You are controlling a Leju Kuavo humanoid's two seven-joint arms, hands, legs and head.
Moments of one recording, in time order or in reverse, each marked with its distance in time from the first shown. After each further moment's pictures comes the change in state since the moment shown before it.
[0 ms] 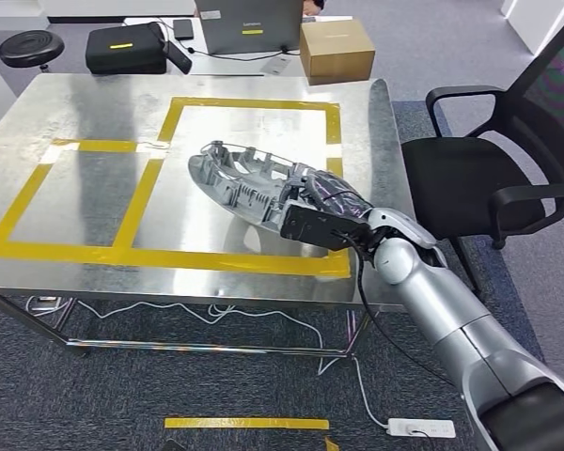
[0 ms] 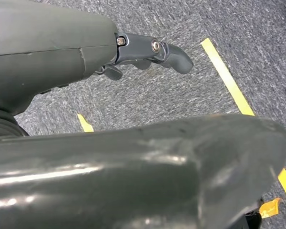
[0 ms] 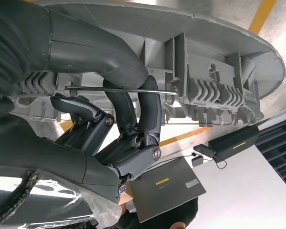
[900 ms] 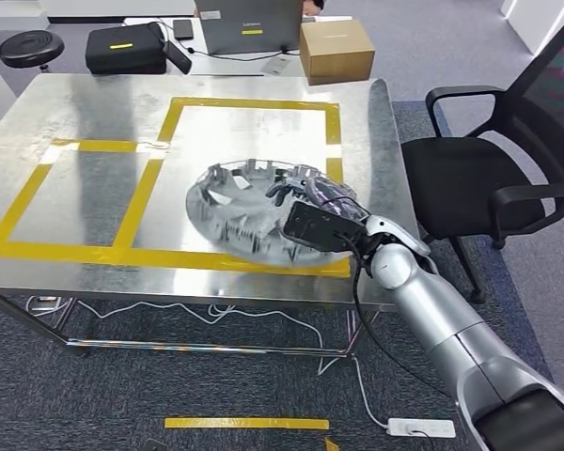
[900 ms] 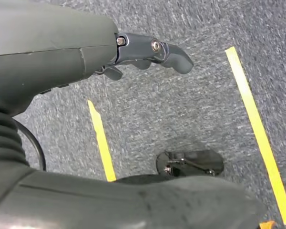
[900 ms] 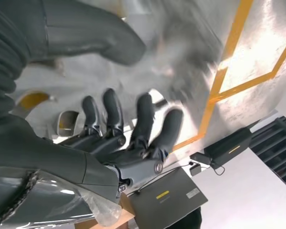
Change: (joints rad) left arm 0.019 0.000 0.019 -0.013 0.139 0.056 0.064; right arm 0.034 0.013 -0.020 -0.003 -0.085 0.012 0.004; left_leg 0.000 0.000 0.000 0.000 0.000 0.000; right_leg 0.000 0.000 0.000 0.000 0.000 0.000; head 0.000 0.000
